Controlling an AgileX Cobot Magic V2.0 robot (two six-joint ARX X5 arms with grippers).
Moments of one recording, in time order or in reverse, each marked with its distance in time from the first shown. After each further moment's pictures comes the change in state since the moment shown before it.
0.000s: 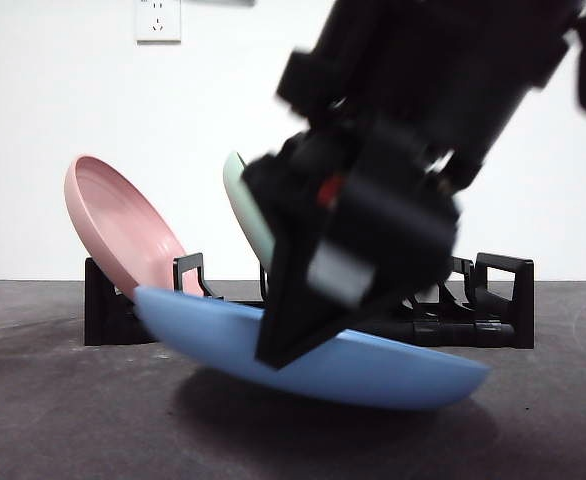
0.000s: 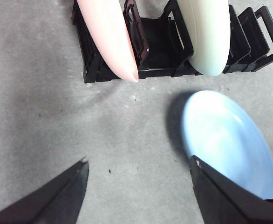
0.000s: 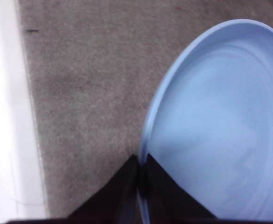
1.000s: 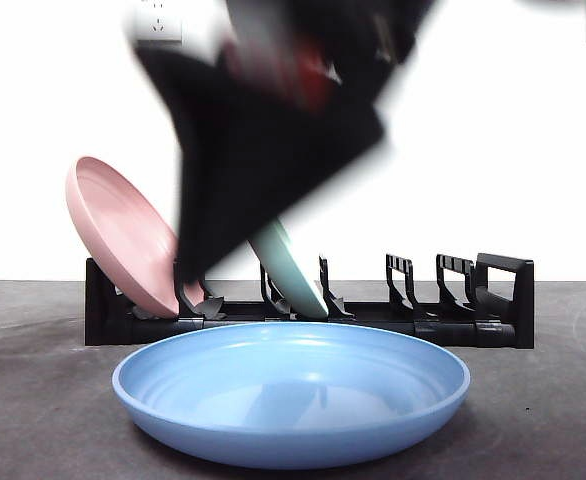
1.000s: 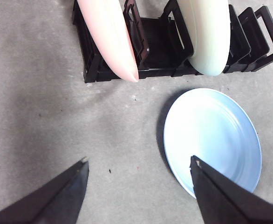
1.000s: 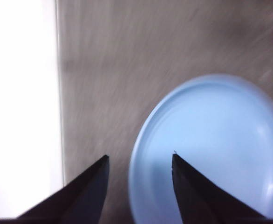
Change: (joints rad) left arm 0.000 0.000 0.000 0.000 0.000 0.000; right arm 0.029 0.003 0.193 -0.174 -0.048 -0.033
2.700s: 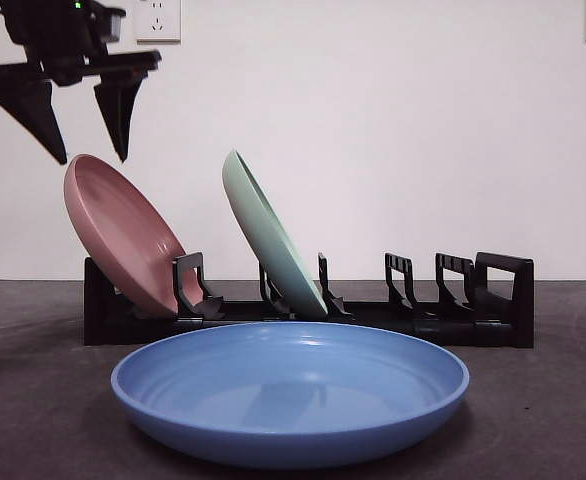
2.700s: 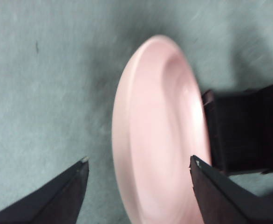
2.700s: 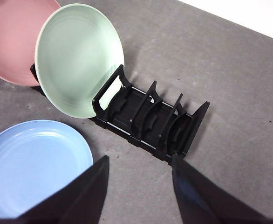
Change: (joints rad) left arm -0.174 0.892 0.752 -0.069 -0.456 -0.053; right arm -0.739 -0.430 0.254 -0.347 -0.080 0.267
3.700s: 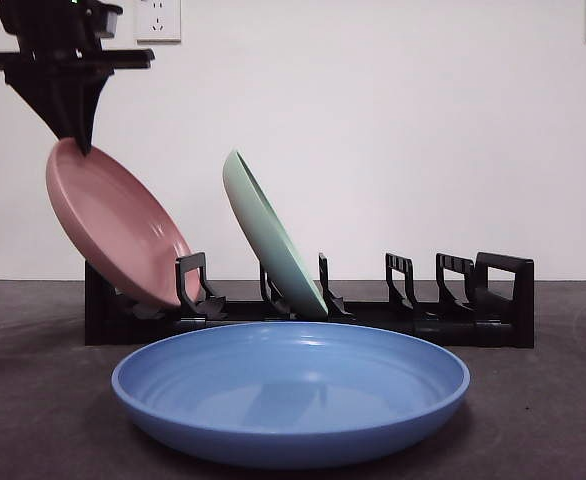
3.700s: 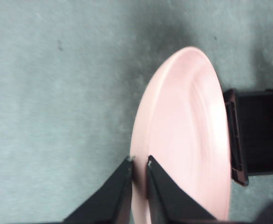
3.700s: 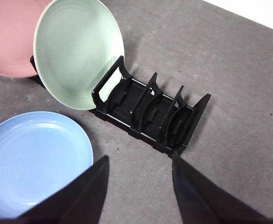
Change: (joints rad) left arm 0.003 0.010 0.073 -0.067 -0.063 0.006; right arm 0.000 0.000 0.000 -0.031 0.000 0.000
